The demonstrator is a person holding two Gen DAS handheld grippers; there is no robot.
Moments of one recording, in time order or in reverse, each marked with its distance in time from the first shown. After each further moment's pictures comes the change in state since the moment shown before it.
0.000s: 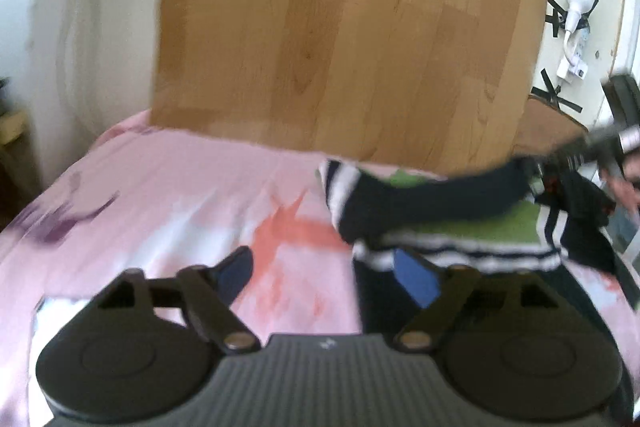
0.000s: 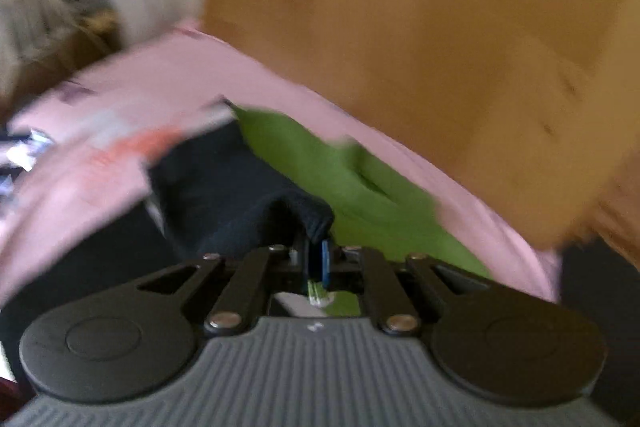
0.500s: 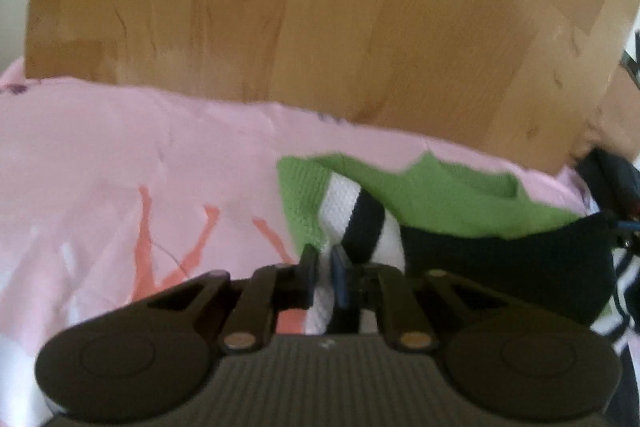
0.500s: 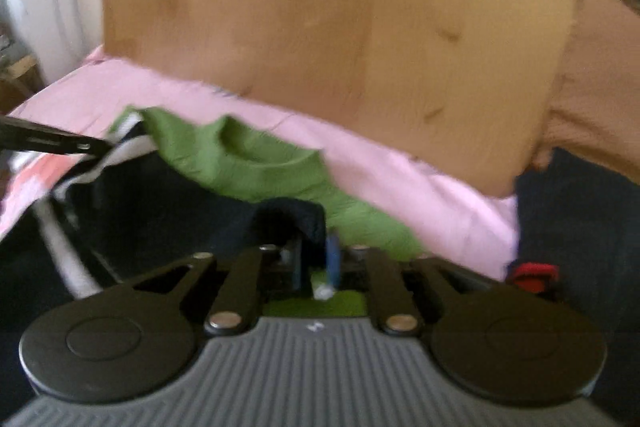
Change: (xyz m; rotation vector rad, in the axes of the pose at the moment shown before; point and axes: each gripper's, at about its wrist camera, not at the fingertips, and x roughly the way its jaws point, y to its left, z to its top) left arm 0.234 -0.026 0.055 -0.079 0.246 0.019; right arm 0.041 -0.068 -0.046 0.199 -0.082 -0.116
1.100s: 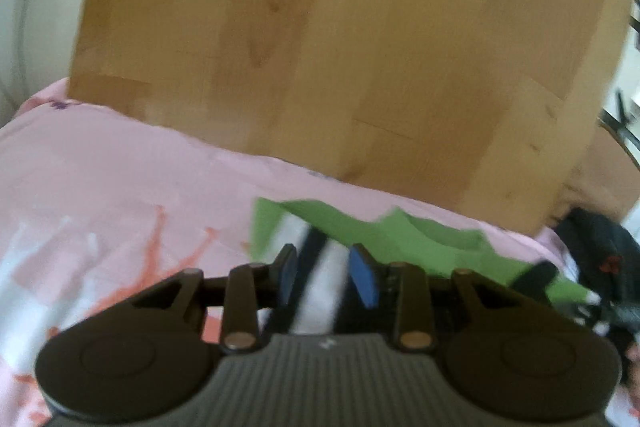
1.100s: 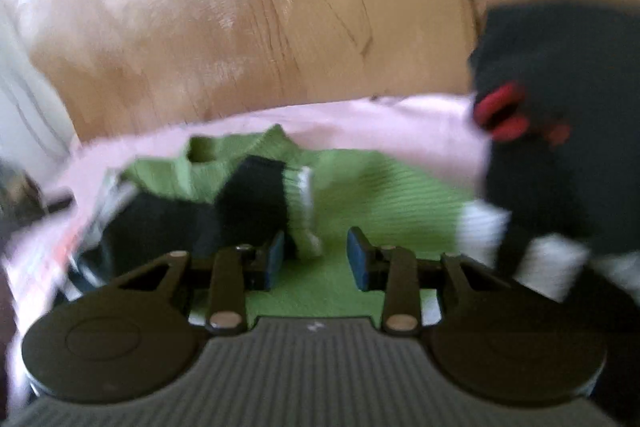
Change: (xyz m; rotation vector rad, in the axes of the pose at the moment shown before) left arm -0.041 -0.032 -0.022 -0.074 -0.187 0.006; right arm 0.009 -0.035 -0.044 0.484 -0.025 0.139
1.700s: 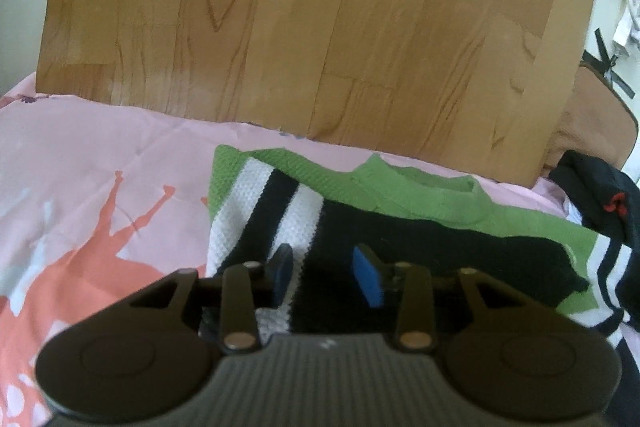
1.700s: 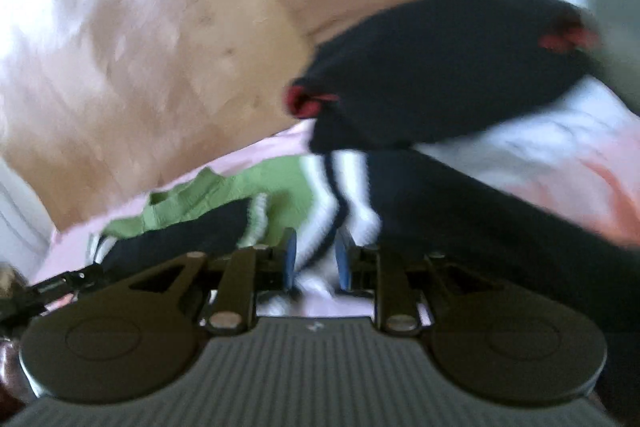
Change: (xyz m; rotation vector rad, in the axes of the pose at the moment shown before) left arm 0.020 -0.009 -0.039 0.093 0.014 -0.032; right arm -0.145 -0.044 -0.084 0.207 -0.265 -0.184
